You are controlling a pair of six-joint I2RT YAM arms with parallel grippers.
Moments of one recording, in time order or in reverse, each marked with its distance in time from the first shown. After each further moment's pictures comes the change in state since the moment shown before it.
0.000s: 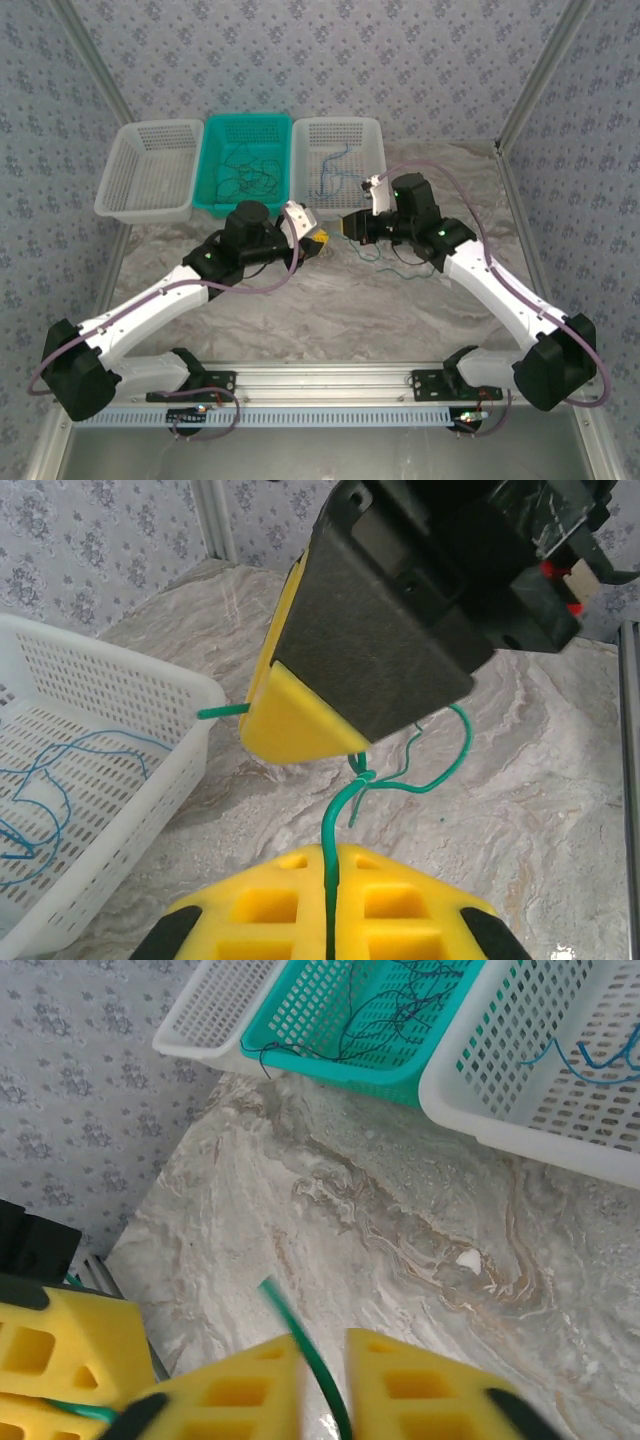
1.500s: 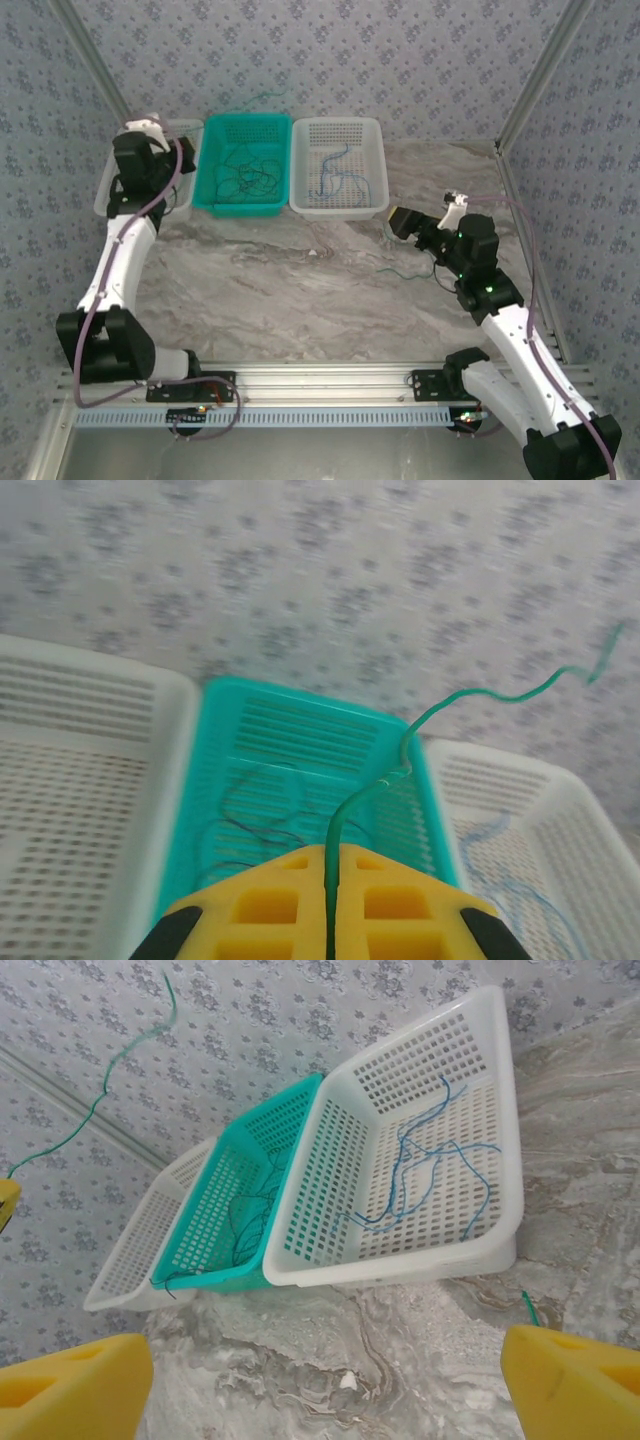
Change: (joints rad) left arm 0.850 0.212 0.324 -0.006 -0.145 -0.482; right arm -0.247 -0.467 -0.376 0.223 0.243 0.238
